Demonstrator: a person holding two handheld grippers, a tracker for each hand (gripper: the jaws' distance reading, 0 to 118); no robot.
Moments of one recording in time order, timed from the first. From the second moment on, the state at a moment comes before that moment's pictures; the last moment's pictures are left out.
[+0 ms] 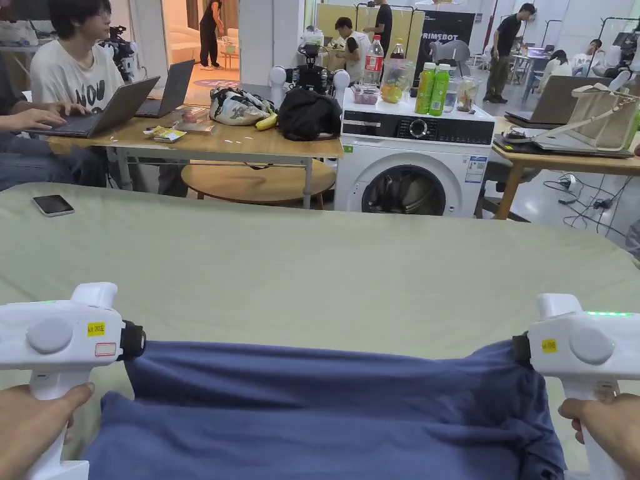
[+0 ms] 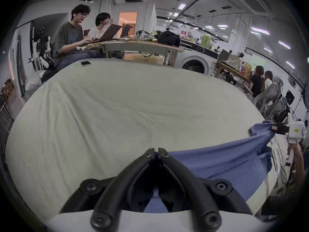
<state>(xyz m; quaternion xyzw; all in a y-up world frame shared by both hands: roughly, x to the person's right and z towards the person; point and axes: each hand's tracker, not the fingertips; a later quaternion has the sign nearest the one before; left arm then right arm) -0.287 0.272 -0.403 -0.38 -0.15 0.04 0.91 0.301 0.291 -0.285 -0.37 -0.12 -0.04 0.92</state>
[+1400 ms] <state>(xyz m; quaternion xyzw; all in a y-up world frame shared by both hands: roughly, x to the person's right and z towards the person) -0.276 0.242 -0.278 -0.31 -0.15 0.01 0.94 0.228 0.252 -0.163 -0.33 -0.19 0.02 0.93</state>
